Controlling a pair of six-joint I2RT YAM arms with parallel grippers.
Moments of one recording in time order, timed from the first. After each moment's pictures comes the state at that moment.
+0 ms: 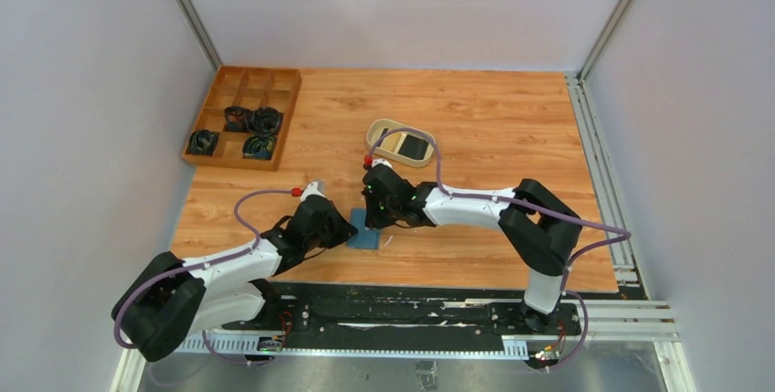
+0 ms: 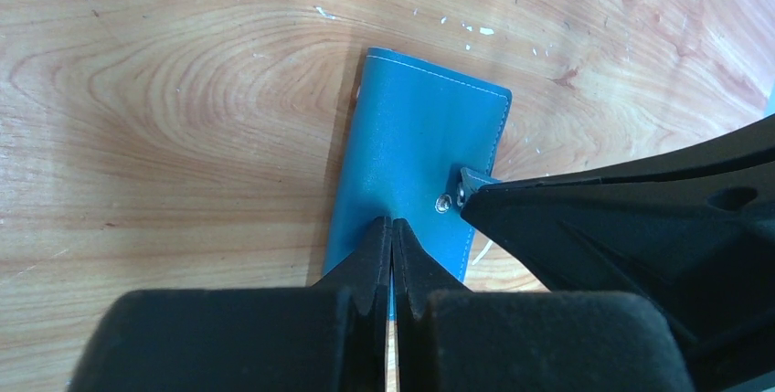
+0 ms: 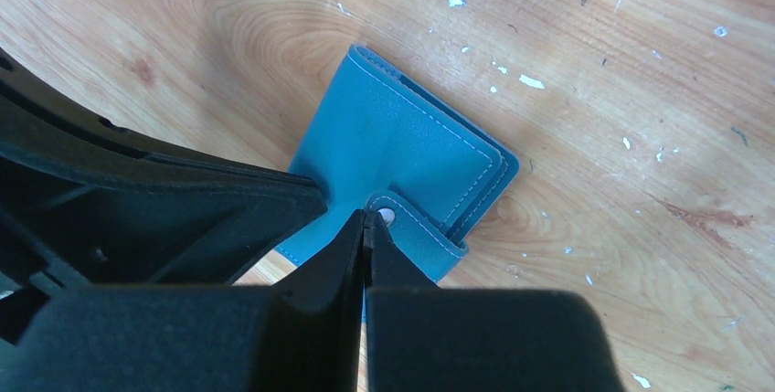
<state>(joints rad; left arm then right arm) -0.66 1.09 0.25 0.13 -0.07 -1.00 1.00 1.80 1.10 -0.15 -0.01 0.61</state>
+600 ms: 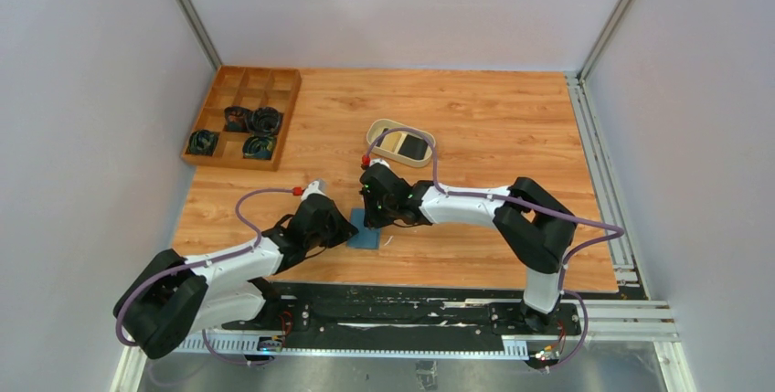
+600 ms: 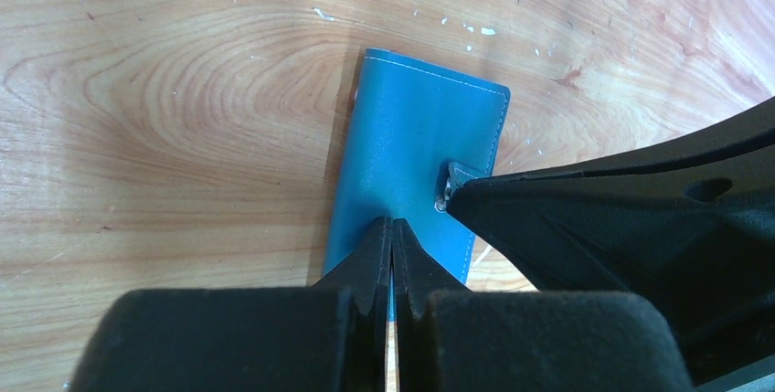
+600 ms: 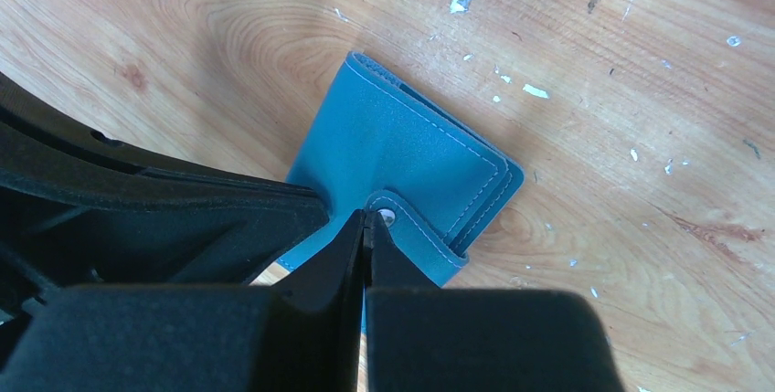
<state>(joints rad) -0.66 1.11 0.27 0.13 -0.07 -1.00 1.00 1.83 1.14 -0.16 -0.01 0.61</state>
